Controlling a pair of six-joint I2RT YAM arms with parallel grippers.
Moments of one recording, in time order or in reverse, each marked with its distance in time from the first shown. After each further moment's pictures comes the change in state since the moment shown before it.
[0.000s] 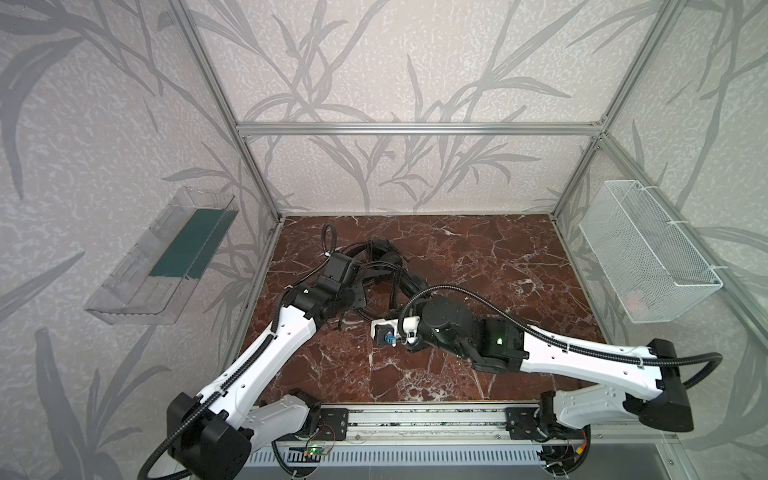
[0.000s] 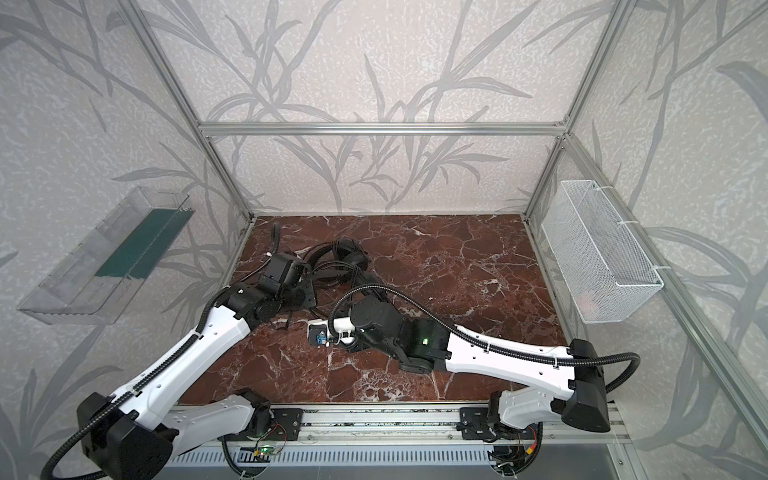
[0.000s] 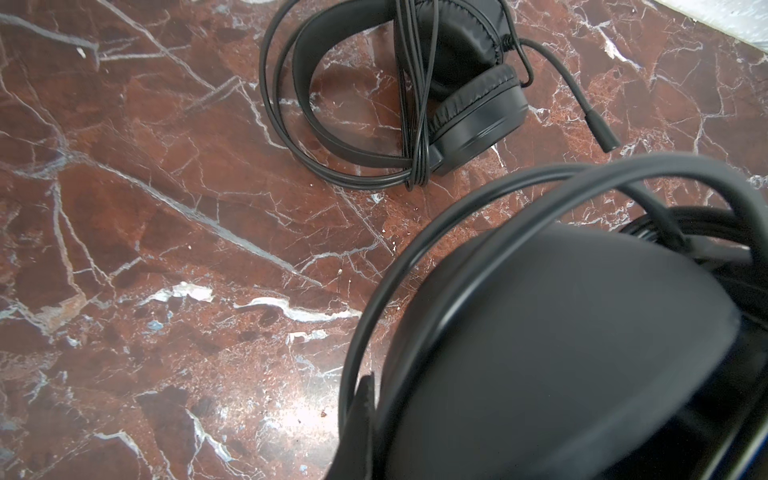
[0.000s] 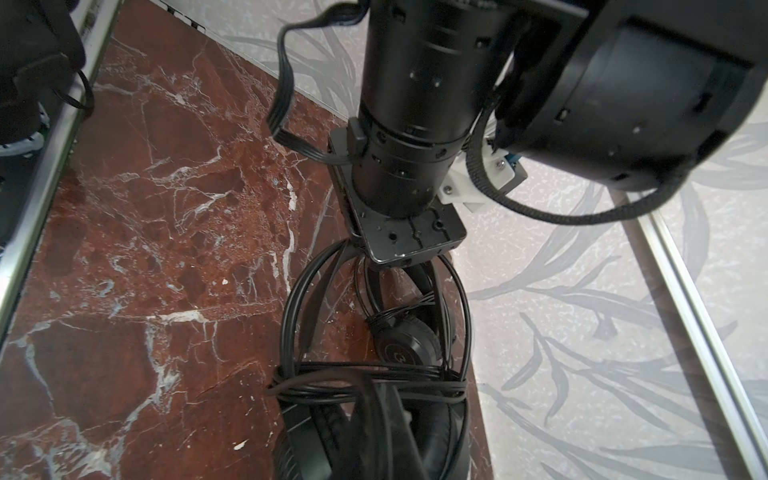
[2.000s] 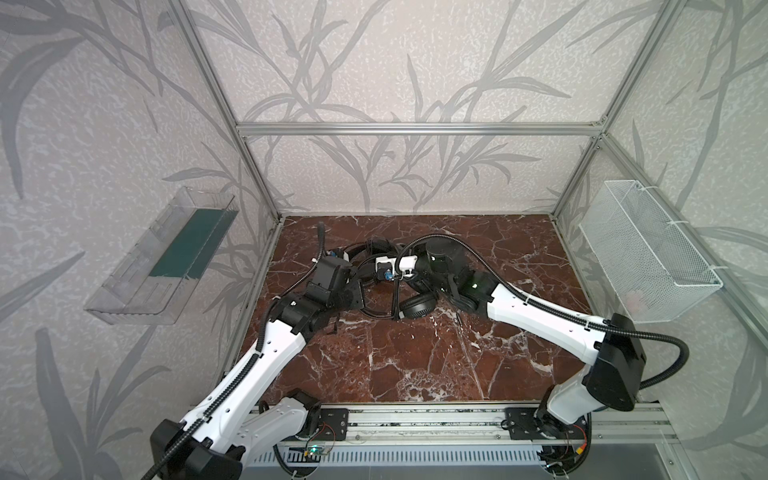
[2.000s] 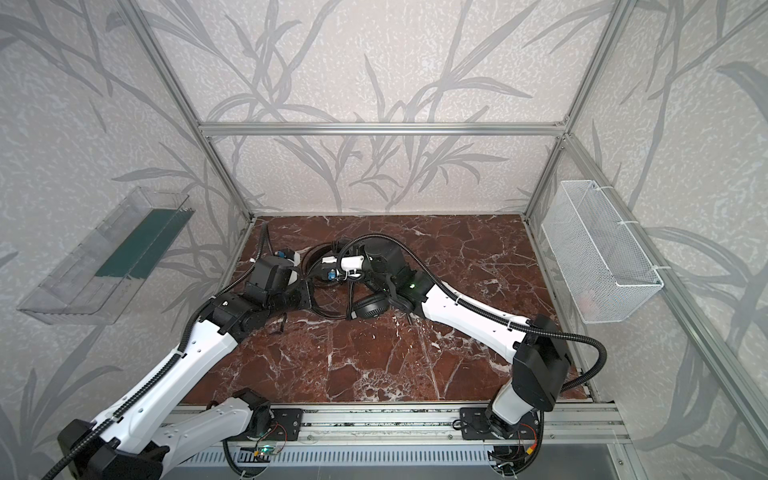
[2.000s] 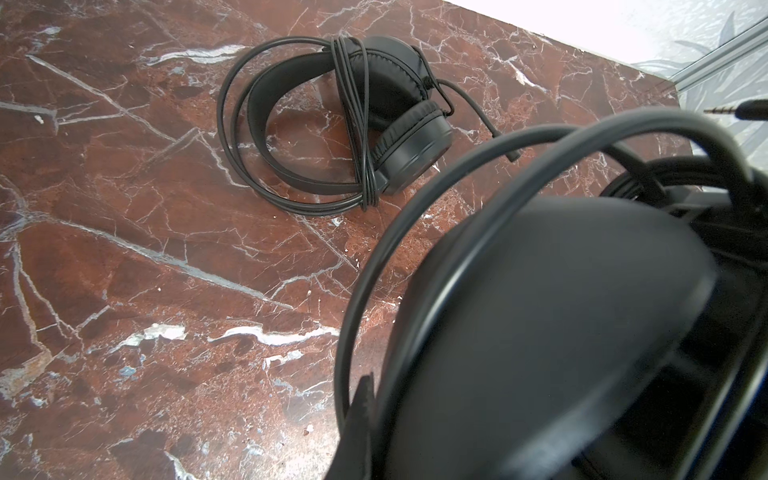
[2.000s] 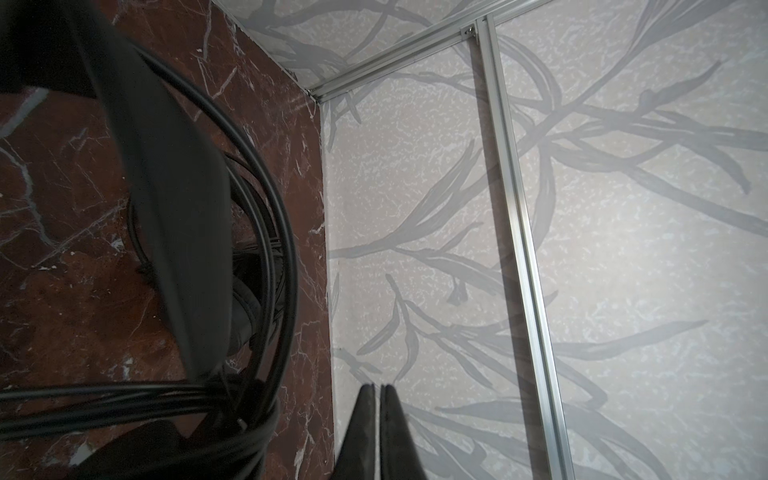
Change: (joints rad) left arm -0.006 -0.109 -0.035 0.069 0.093 0.101; right arm -0.373 0.240 0.132 0.297 -0.085 -0.423
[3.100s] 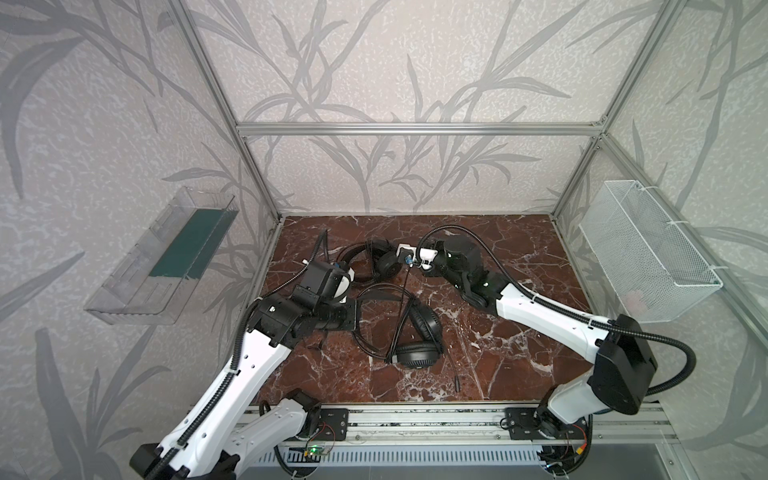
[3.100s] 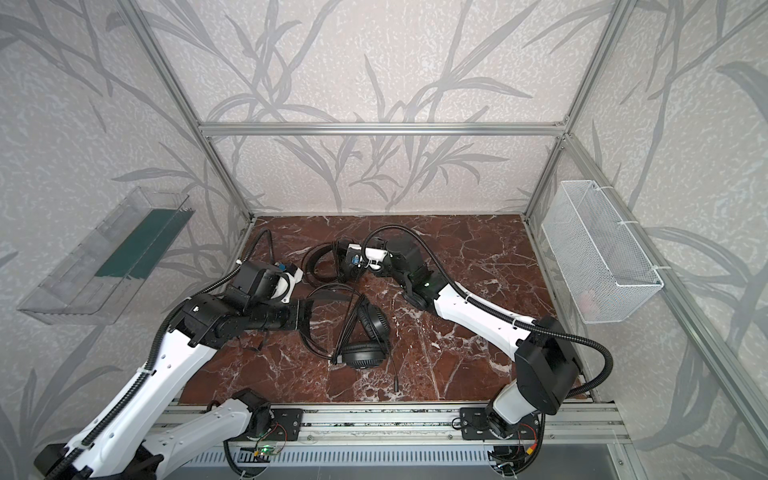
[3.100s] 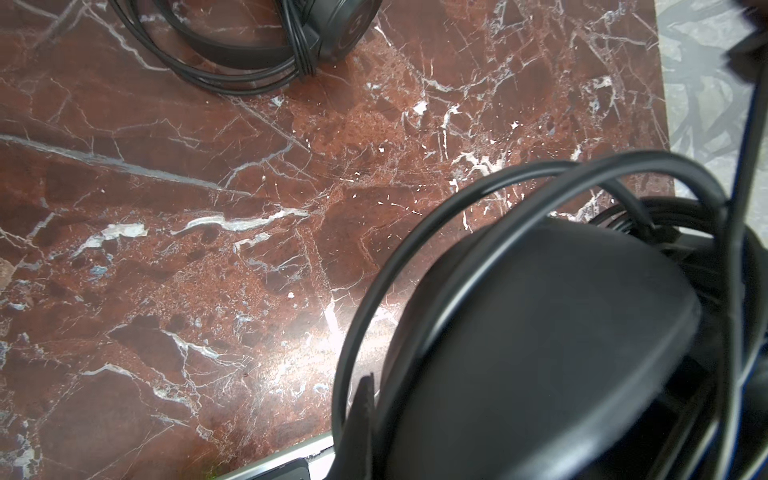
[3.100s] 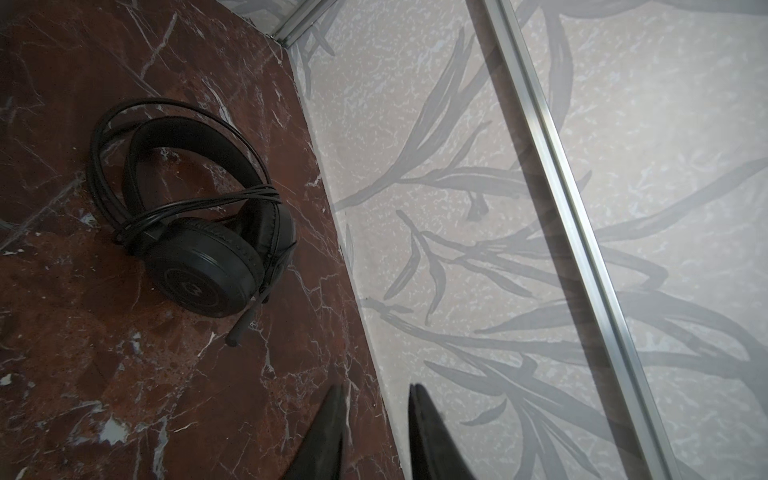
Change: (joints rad) left arm -0.025 -0.059 0.175 -0.396 0.226 0.072; right arm -0.116 -0.041 -0.156 0.093 0.002 0.242
